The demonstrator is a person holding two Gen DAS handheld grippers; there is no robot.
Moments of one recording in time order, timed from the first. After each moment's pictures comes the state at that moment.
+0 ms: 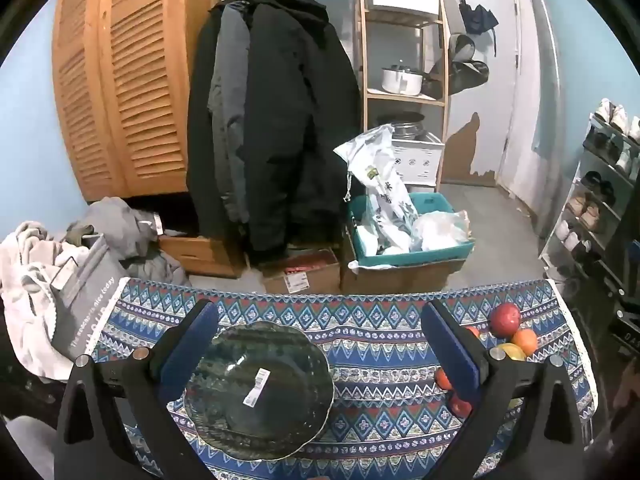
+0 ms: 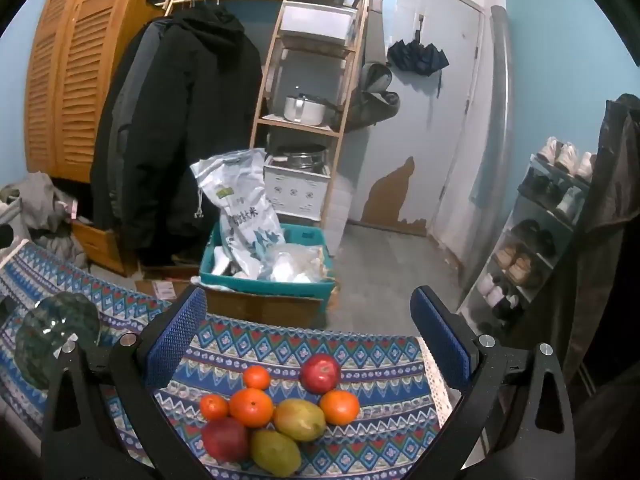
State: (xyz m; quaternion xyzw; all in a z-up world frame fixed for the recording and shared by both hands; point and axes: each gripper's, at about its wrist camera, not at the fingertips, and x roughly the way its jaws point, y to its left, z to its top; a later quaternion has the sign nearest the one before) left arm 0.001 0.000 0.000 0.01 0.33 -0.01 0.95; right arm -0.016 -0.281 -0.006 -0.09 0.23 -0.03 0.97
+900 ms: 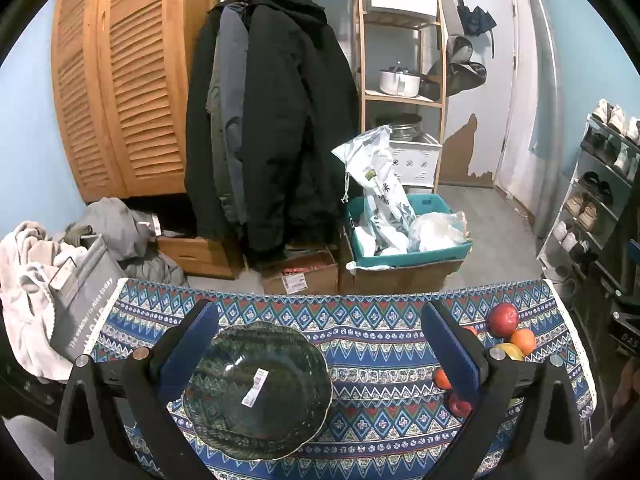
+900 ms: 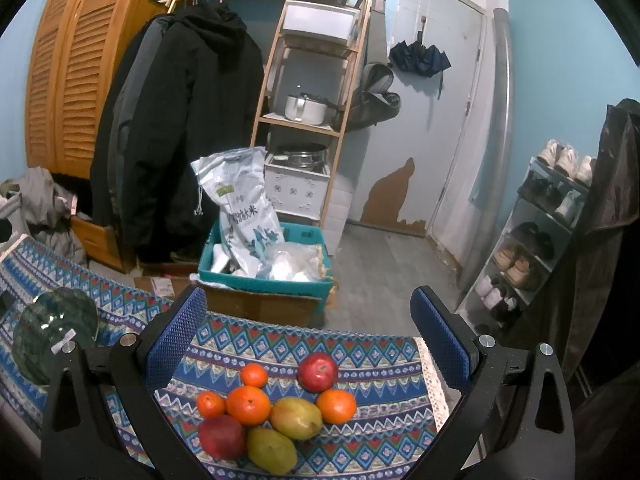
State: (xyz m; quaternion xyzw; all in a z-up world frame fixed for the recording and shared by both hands) left arm -0.002 0.000 0.001 0.01 0.32 -0.01 0.95; right arm -0.017 -0.282 -0.005 -0.10 0.23 -0.04 0.97
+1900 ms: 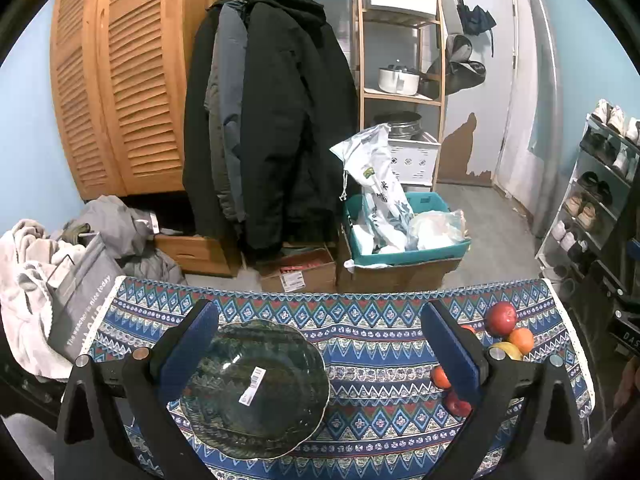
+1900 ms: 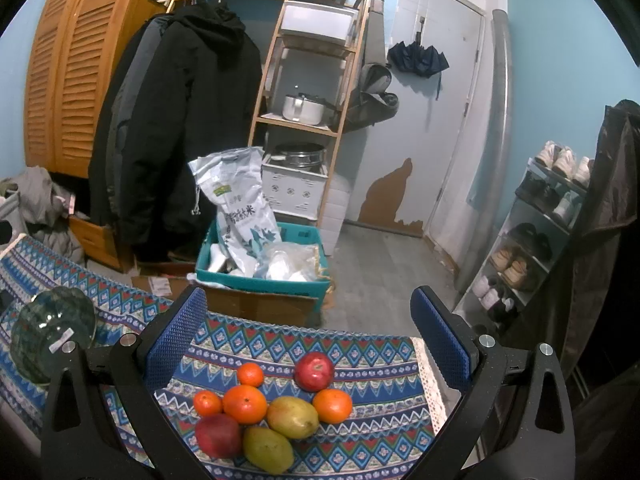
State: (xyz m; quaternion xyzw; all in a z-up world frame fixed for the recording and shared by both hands) left arm -0.002 0.000 -0.002 0.01 0.32 -0.01 0.95; right arm -0.018 -0.283 -0.004 -0.10 0.23 -0.04 0.97
